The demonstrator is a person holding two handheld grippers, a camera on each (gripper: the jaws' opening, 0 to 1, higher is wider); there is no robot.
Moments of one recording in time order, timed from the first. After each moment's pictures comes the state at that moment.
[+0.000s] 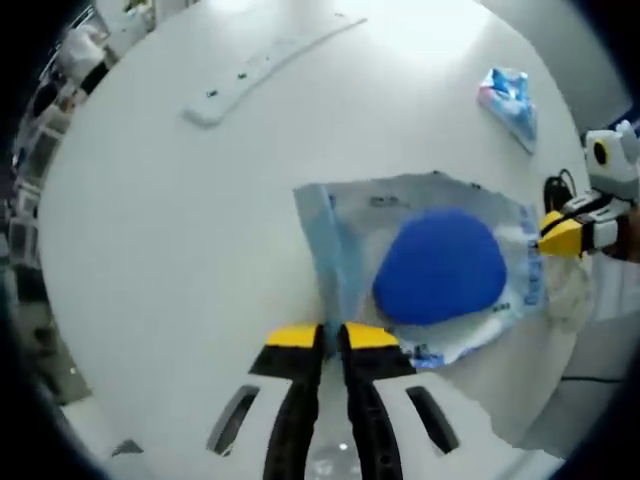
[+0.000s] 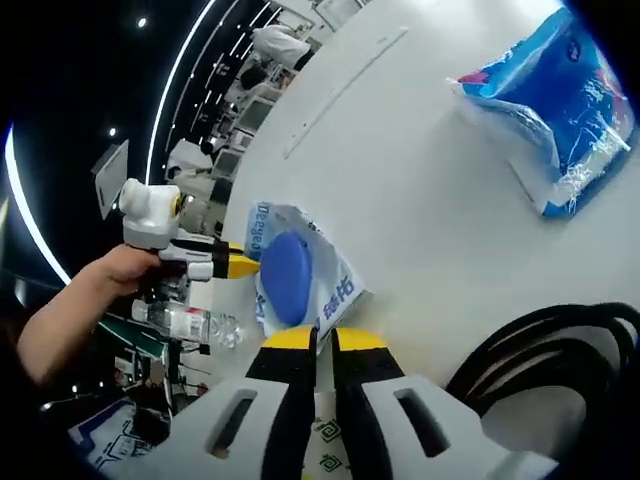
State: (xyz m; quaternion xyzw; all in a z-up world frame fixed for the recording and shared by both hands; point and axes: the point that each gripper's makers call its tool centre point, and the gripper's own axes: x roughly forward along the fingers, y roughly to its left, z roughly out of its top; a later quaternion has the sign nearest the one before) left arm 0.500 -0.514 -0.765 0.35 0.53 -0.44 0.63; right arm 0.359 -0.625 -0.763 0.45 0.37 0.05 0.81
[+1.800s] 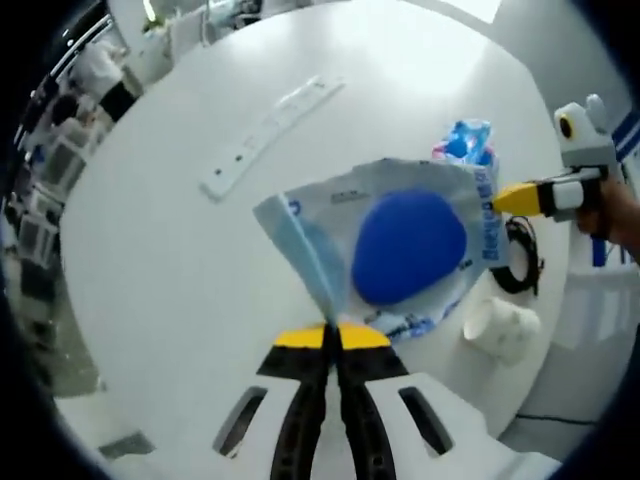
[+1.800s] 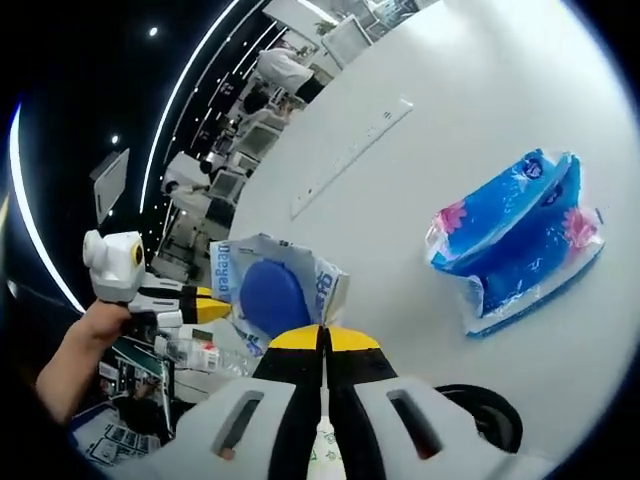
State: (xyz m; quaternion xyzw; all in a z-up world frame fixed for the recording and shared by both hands) left arm 0.461 -0.553 -0.680 0.31 0.49 -0.45 0.69; right arm 0.369 -0.705 -0.698 0.41 0.34 0.02 0.85
